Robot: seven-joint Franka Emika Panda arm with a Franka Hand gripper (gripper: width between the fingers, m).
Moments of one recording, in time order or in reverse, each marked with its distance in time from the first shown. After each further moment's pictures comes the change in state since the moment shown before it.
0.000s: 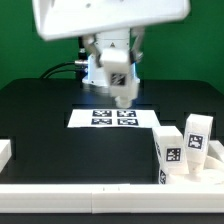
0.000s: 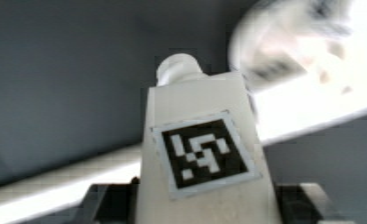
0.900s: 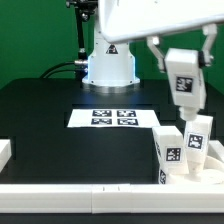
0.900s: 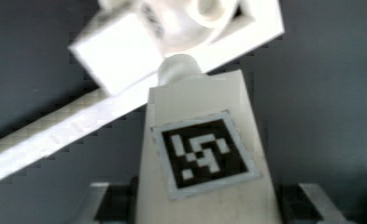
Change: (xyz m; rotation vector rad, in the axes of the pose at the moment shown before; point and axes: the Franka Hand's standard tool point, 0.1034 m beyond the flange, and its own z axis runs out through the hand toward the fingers) arm 0.019 -0.087 0.022 0.017 0.147 0.148
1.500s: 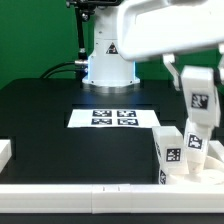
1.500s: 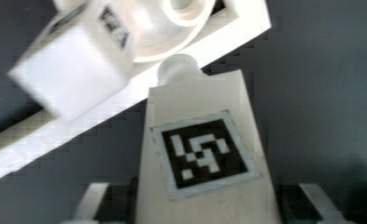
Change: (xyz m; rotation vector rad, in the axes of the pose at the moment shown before) arm -0.010 -0.017 0.026 0.015 0.105 0.034
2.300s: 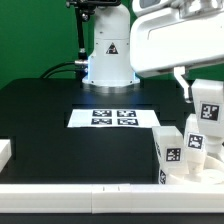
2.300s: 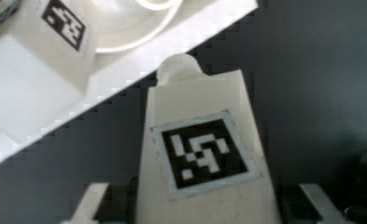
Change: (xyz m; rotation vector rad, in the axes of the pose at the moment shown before) arm -0.010 -0.006 0.013 0.028 0.135 0.006
